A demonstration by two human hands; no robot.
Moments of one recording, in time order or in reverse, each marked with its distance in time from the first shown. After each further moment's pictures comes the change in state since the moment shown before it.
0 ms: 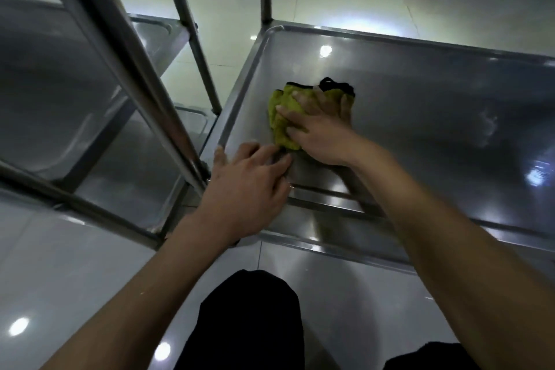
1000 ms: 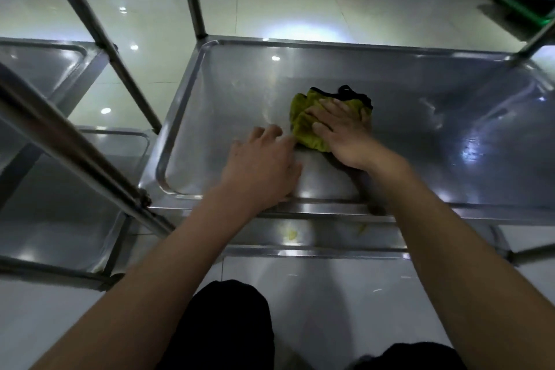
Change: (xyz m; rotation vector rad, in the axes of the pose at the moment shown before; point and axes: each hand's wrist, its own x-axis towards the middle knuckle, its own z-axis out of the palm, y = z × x) left_hand 0.083 0.097 -0.001 -0.101 0.013 0.117; right_hand -0.075 0.136 -0.025 0.109 0.101 0.285
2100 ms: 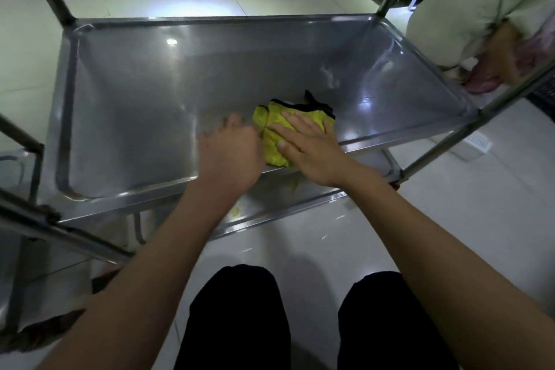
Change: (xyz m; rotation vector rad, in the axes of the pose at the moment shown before) left_hand 0.003 0.088 0.025 0.030 0.036 0.118; right_hand -0.163 0.019 -0.024 -0.053 -0.010 0.209
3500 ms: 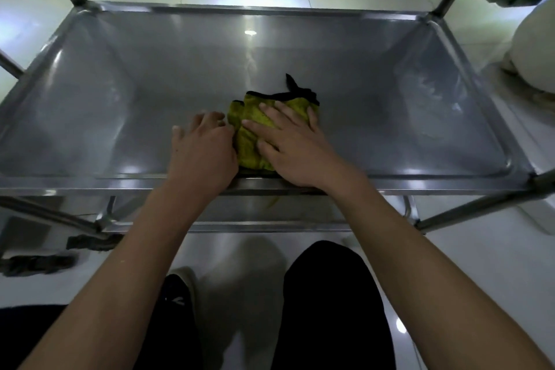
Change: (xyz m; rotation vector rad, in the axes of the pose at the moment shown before) left_hand 0.060 0.113 0.028 -0.007 0.045 -0.293; right_hand 0.068 0.136 -0.022 0.013 -0.017 -0.432
